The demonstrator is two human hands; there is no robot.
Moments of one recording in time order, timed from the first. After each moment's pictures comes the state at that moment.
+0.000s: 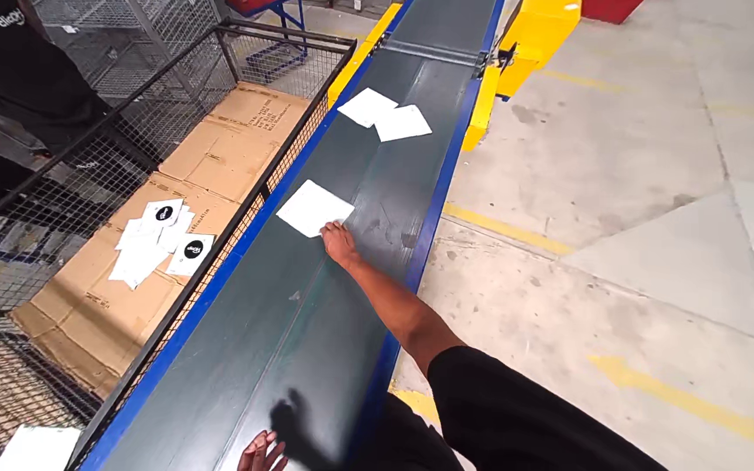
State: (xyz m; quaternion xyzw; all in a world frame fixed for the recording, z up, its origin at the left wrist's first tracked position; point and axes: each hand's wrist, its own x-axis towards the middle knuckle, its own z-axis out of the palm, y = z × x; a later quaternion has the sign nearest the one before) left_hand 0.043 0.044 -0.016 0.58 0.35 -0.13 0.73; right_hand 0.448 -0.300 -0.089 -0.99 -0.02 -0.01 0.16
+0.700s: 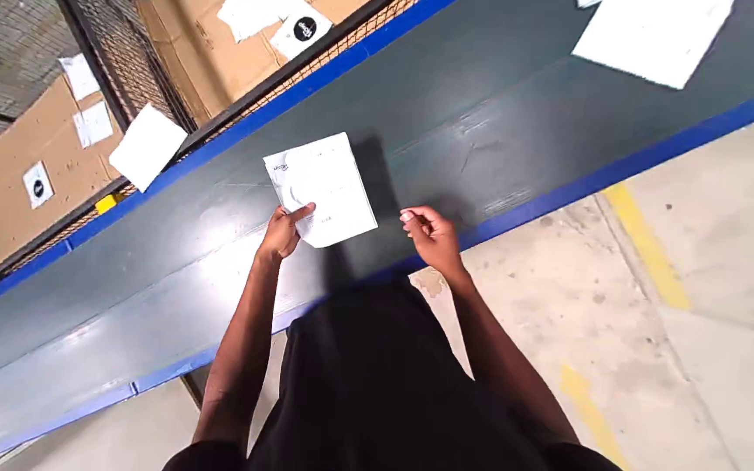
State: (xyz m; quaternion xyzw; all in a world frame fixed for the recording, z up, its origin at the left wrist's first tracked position) left_hand 0.101 0.069 0.013 0.50 0.31 -0.06 0.81; right_hand 0.156 -0.259 -0.031 -0.78 -0.10 0.15 0.60
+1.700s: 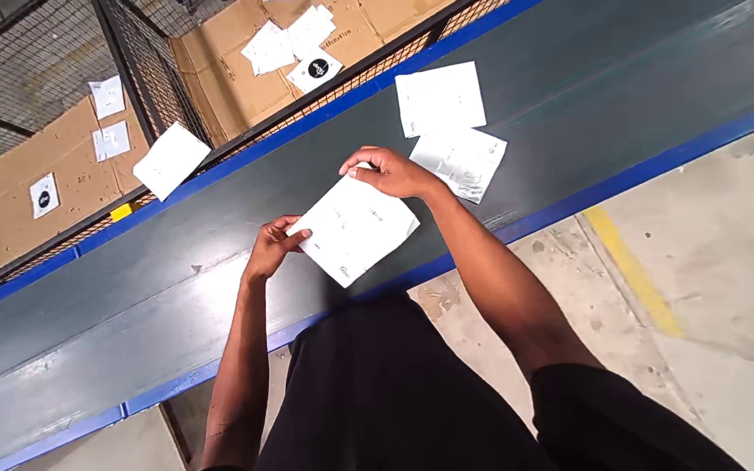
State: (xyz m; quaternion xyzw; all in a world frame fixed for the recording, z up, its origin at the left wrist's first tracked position) left_hand 0.049 0.128 0.058 0.64 0.14 -0.07 0.75; right_hand 0.285 -0.119 0.078 -0.71 -0.43 0.26 0.49
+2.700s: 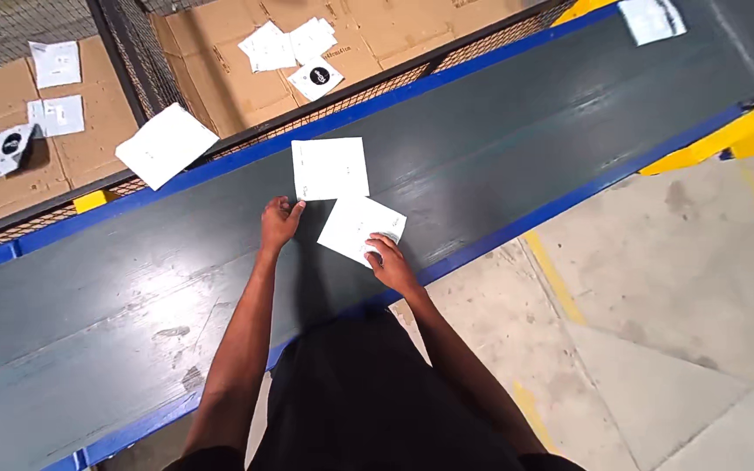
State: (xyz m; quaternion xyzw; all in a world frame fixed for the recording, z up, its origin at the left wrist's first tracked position) left_hand 0.055 0.235 -0.036 0.83 0.28 -0.05 0.49; right_hand 0.058 -0.108 -0.066 -0.91 -0.23 0.16 0.31
